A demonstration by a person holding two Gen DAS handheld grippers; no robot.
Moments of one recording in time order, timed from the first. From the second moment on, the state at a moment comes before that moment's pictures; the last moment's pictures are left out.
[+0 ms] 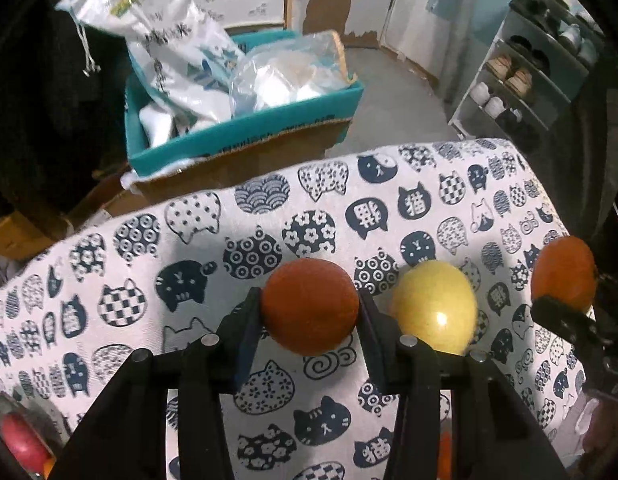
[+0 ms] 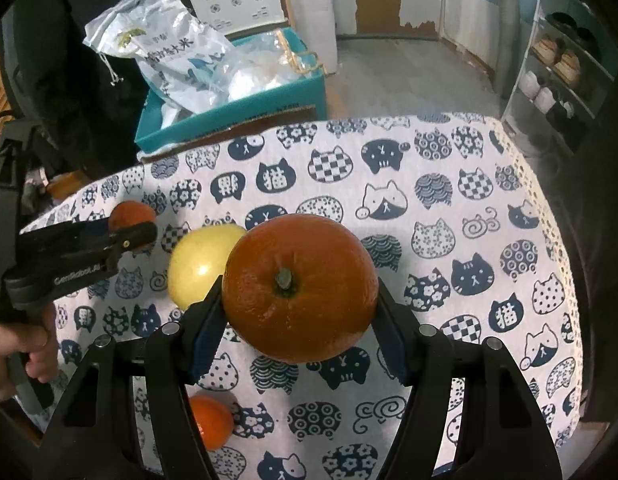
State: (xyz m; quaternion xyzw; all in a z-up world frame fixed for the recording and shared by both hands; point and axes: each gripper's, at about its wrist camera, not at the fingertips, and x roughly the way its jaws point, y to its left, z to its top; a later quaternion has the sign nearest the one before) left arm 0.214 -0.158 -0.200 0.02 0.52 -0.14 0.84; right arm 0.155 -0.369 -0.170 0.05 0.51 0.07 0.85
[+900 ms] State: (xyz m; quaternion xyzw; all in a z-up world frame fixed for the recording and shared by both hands) left arm 0.134 -0.131 -0.096 0.03 0.45 -0.13 0.88; right arm 0.126 -0.350 -0.080 0.04 0.43 0.09 0.90
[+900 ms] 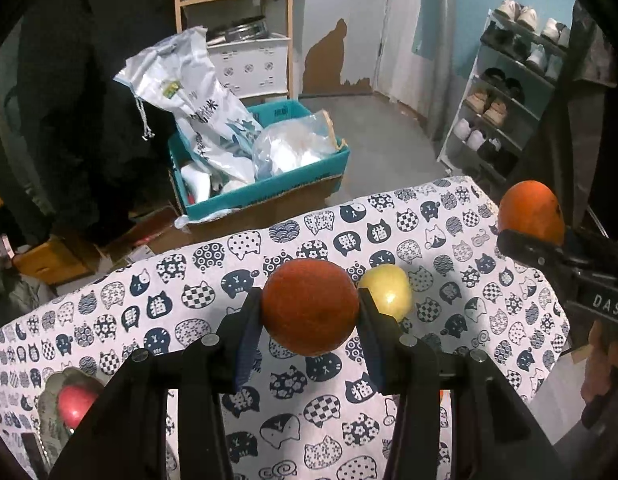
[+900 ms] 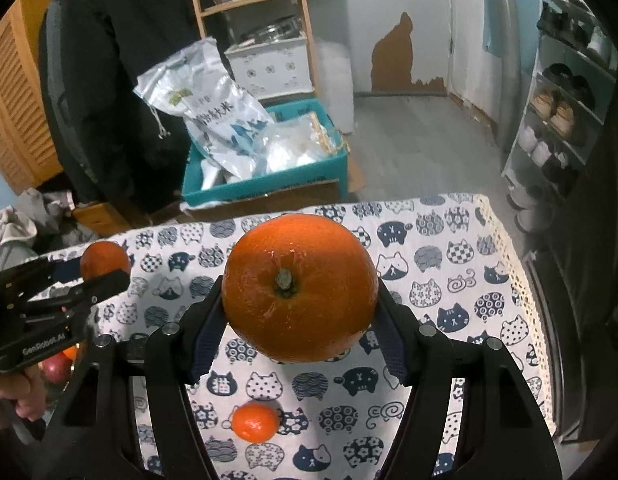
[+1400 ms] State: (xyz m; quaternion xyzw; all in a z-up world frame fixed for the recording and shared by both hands) left arm 0.097 -0.101 -0.054 0.02 0.41 -0.12 0.90; right arm 0.107 -0.322 -0.036 0.03 0.39 0.13 0.91
